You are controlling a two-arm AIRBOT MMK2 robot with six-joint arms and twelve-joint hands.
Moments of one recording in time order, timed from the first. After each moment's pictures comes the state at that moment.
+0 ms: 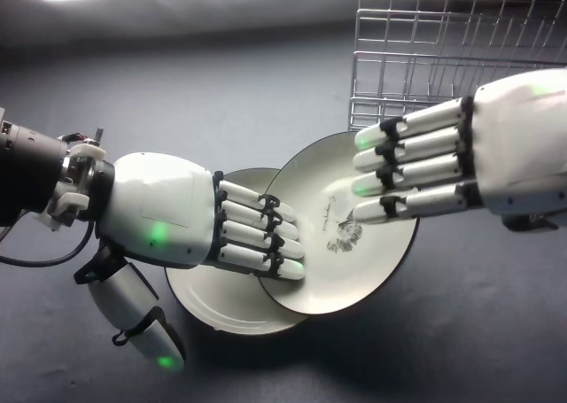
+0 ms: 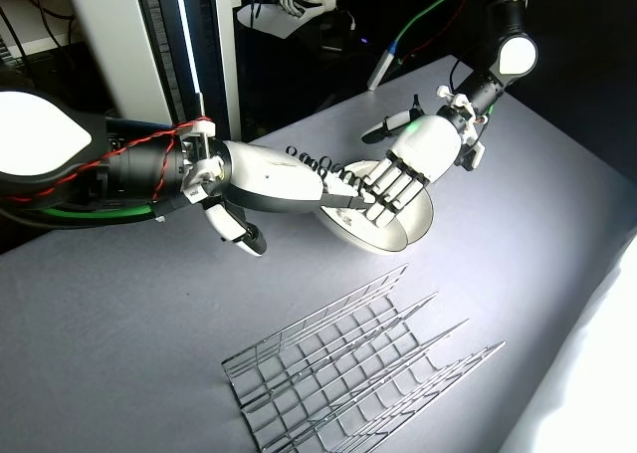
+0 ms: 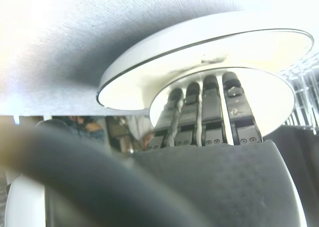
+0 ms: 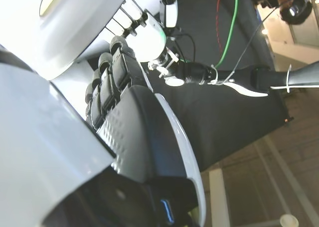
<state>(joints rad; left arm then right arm) 0.50 -1.19 1.51 1.75 -0.91 -0.09 -0.38 -0.93 1.11 -1.35 0.65 -0.29</state>
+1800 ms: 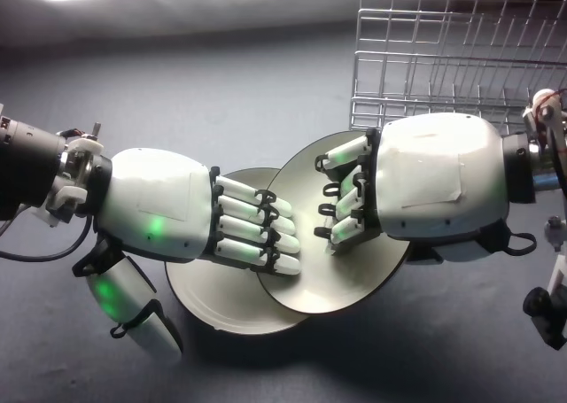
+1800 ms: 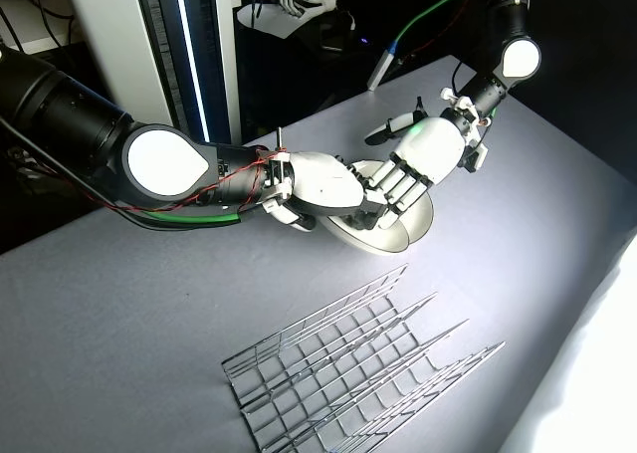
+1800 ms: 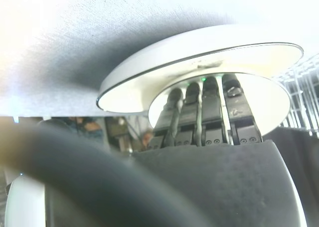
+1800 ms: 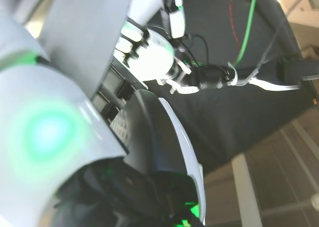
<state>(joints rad) 0.48 -1.20 1.56 1.73 -0.93 -0.09 -0.44 -1.13 1.17 -1.25 0.53 -0.29</state>
